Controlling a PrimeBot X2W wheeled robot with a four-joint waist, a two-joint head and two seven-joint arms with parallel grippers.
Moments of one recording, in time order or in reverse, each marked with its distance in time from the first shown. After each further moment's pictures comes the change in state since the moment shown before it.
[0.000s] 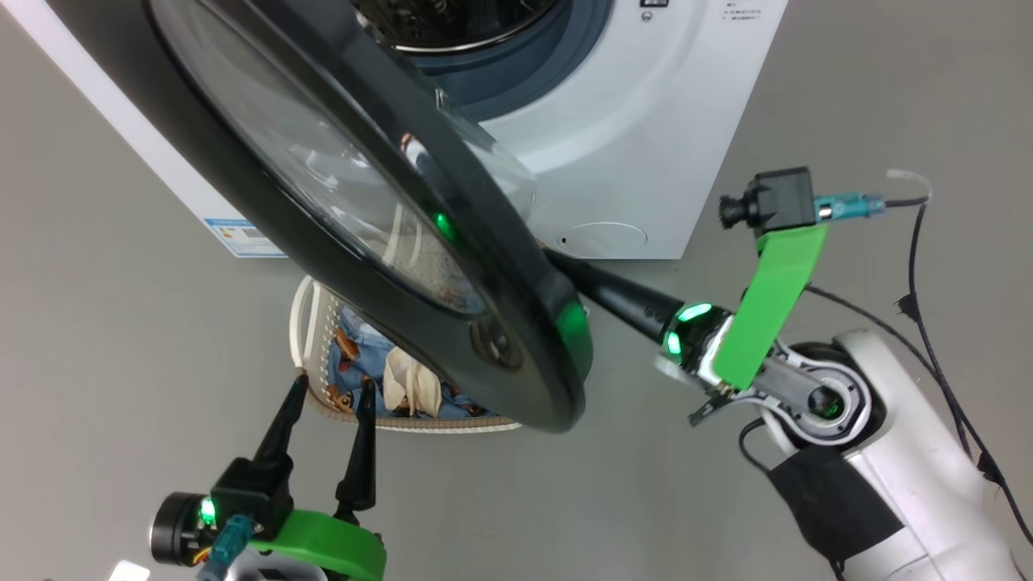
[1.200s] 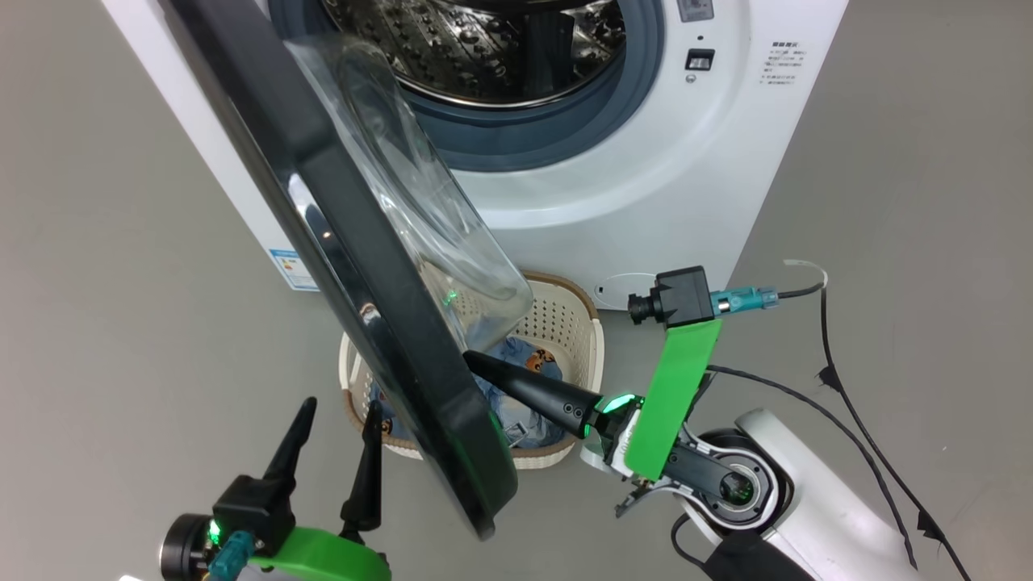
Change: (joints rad) left arm 0.031 0.001 -0.013 0.007 -0.049 -0.010 0.000; right arm 0.075 0.037 0.212 0.028 0.003 0.000 -0.142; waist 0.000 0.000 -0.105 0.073
